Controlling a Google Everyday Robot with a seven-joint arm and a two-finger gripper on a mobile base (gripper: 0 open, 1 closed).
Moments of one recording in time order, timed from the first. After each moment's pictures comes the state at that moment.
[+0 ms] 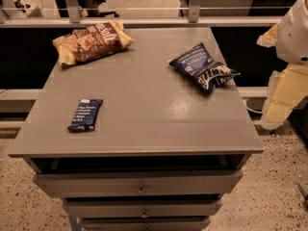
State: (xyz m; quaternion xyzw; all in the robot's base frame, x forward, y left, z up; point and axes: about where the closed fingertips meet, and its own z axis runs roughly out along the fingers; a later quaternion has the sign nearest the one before) arm 0.438 -0.216 0.978 -0.60 0.78 -0.04 0.16
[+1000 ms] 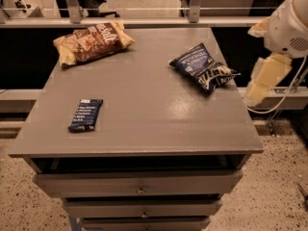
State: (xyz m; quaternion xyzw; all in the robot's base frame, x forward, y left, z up) arm 0.510 -0.225 0.963 -0.59 0.77 -0.02 0.23
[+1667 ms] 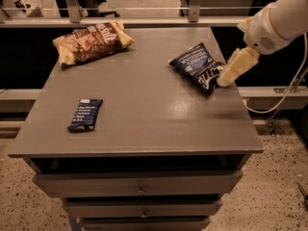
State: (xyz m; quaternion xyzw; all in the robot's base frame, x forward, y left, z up) arm 0.606 -0.220 0.936 -0.52 0.78 0.00 0.33
